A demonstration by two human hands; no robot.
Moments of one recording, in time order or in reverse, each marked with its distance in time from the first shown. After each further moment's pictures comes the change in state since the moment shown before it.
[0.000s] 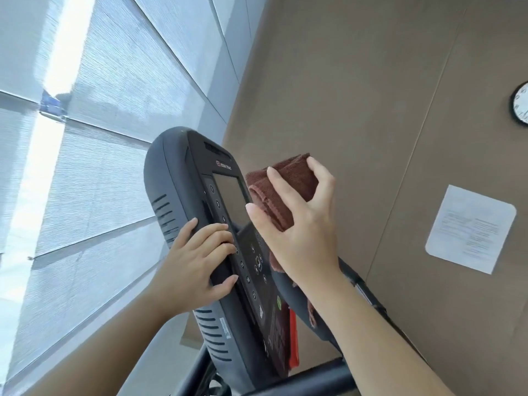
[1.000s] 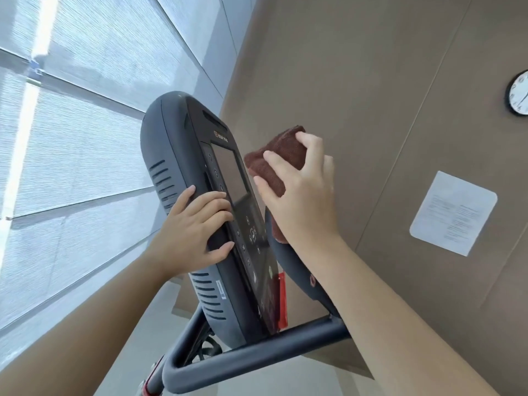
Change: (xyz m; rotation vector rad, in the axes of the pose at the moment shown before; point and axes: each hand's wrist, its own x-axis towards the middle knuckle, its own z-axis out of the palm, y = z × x) left_hand -0.003 0.000 0.000 -0.006 0.011 -0.002; right_hand 0.002 -0.004 -0.005 -0.299 -0.080 -0.081
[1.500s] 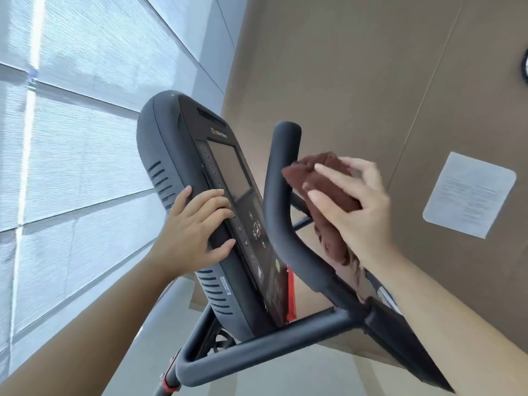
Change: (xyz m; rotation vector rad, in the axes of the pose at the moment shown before) left_hand -0.001 0.003 0.001 0.002 0.004 -0.018; right_hand -0.035 0.065 -0.030 0.606 0.035 0.182
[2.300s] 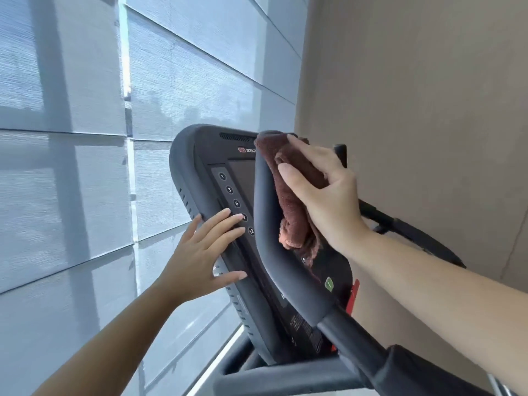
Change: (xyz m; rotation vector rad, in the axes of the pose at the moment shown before) left_hand -0.004 0.012 -0.017 0.224 -0.279 -0.070; right_hand 0.043 0.031 0.036 0.753 -0.102 0.181
